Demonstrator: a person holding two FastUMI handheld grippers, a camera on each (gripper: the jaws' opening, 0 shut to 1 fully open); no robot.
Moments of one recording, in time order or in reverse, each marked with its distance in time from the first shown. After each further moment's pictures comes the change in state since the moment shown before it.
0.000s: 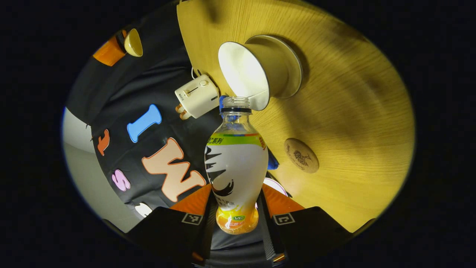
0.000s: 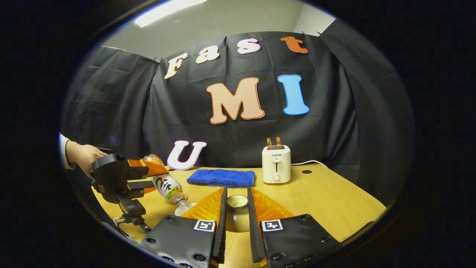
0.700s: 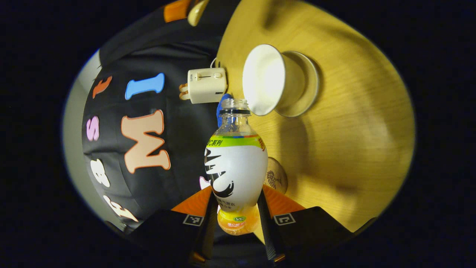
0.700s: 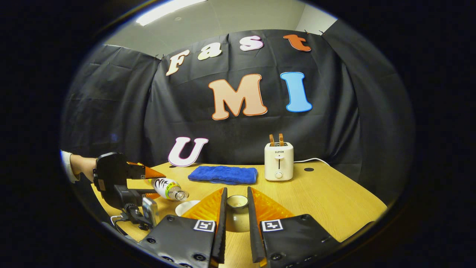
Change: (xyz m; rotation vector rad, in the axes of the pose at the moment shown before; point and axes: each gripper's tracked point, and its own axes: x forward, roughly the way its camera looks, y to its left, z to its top) left arm 0.006 -0.039 0.010 -0.529 -0.092 -0.101; right arm 0.003 0.006 -0.011 -0.011 0.026 0.015
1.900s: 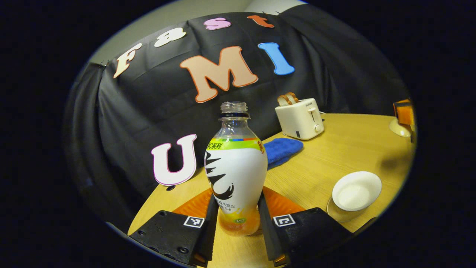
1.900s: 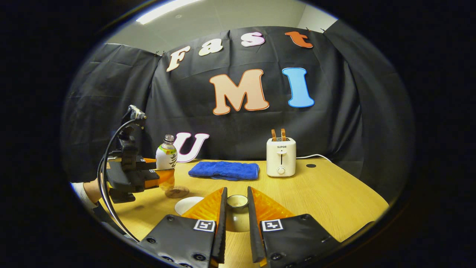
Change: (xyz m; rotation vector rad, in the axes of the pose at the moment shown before) left arm 0.032 0.060 -0.005 -1.219 -0.177 0.121; right arm 0.007 0.003 -0.016 -0.006 0.038 0.002
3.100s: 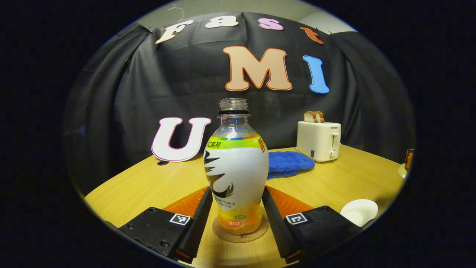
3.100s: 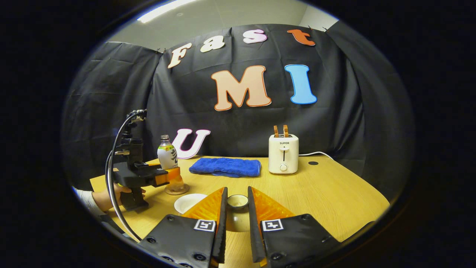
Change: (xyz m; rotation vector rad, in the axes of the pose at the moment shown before) left arm 0.031 0.005 -0.036 -0.316 -0.021 0.082; right arm 0.006 0.008 -0.008 -0.010 0.016 0.013
